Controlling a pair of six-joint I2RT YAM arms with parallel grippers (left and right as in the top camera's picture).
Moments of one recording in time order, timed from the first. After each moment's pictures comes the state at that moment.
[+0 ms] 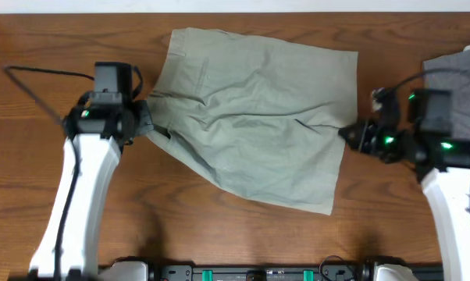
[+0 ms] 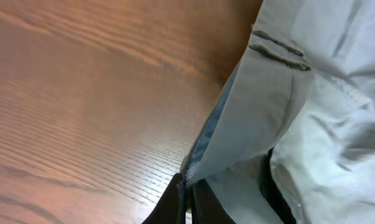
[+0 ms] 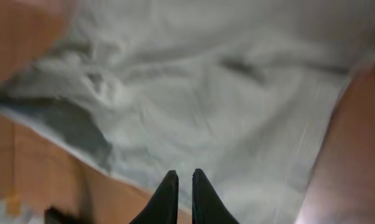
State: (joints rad) left arm -0.02 1.38 1.21 -0.91 -0.16 -0.26; right arm -0.08 1.22 1.07 -0.87 -0.56 0.25
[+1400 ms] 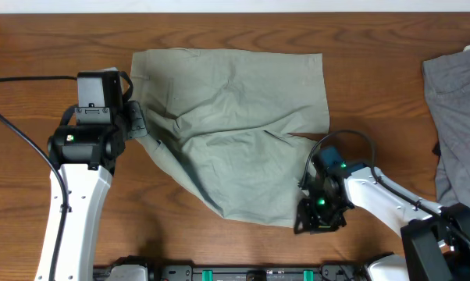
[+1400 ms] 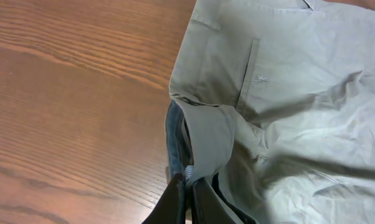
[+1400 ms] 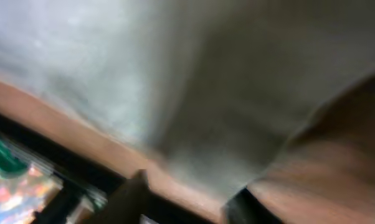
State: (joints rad) left arm -0.02 1.26 1.21 -0.91 -0.16 -0.23; right arm 0.39 1.52 0.61 -0.85 -0.48 0.27
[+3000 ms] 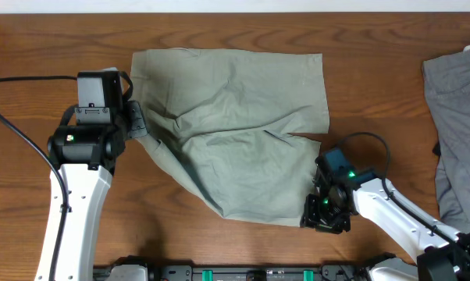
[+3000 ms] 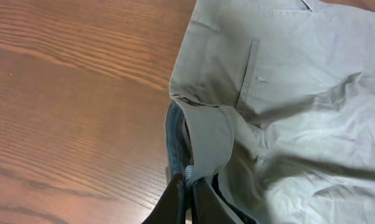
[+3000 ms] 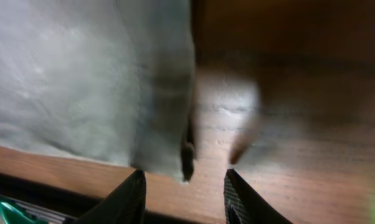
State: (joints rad) left arm -0.02 1.26 1.21 -0.91 -0.16 -0.23; right arm 0.39 1.39 0.57 -0.82 -0.38 0.56
